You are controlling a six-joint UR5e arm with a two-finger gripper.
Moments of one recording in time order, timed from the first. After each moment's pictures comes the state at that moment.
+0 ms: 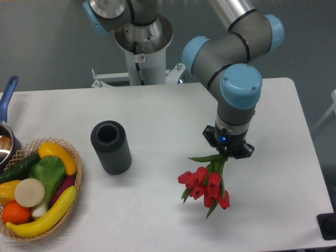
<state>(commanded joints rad) 2.57 -1.97 -1.46 -1.19 1.58 1.13</state>
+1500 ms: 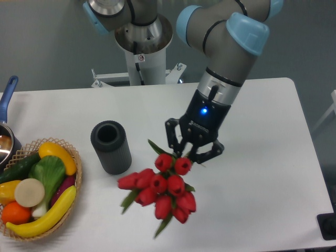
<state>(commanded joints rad) 2.59 -1.79 -1.54 -0.98 0.70 0.90</state>
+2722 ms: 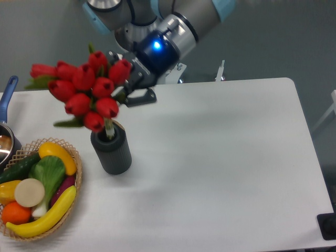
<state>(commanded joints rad) 2.59 -1.52 -1.90 -0.83 0.28 0.89</state>
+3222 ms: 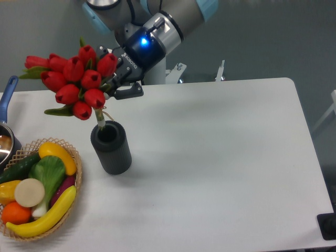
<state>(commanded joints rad) 2.59 -1.52 -2.03 -0.83 0.28 1.03</state>
